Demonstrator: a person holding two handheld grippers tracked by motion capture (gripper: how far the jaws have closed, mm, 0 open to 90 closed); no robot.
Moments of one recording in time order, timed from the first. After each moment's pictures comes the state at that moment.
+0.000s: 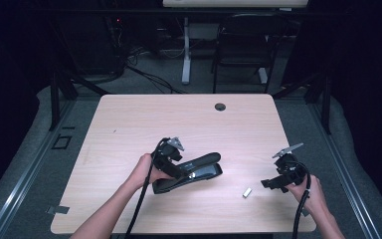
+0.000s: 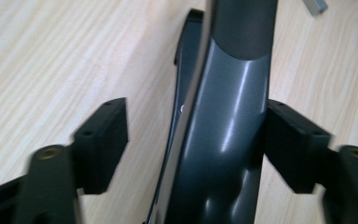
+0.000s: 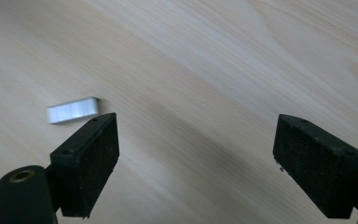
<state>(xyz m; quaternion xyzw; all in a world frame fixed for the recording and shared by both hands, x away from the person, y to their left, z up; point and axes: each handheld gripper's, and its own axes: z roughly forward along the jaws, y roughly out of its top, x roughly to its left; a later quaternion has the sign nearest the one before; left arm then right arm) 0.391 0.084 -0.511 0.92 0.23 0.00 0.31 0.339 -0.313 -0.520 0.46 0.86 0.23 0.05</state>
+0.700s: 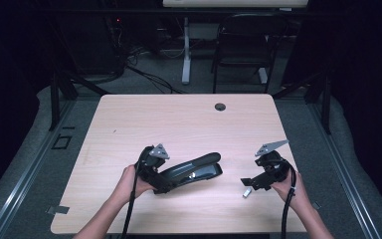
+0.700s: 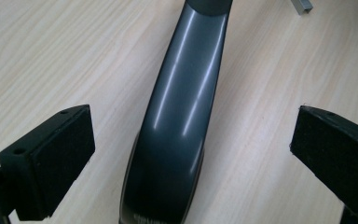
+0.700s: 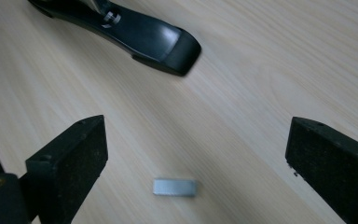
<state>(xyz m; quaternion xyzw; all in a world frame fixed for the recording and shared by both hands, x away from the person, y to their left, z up) 0.343 0.121 -0.494 0.91 0.26 0.05 0.33 0.336 -0.257 -0.494 0.36 0.88 0.32 0.07</state>
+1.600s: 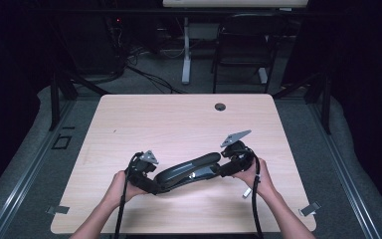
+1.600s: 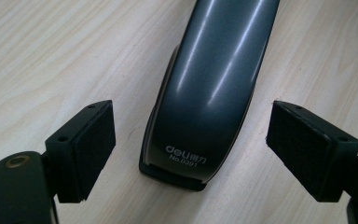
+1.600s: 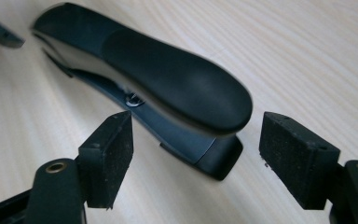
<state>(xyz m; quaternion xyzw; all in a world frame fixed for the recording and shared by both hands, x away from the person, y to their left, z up) 0.348 0.145 -0.528 0.91 0.28 0.03 0.29 0.372 -0.173 -0.496 0.31 0.88 0.33 0.08</state>
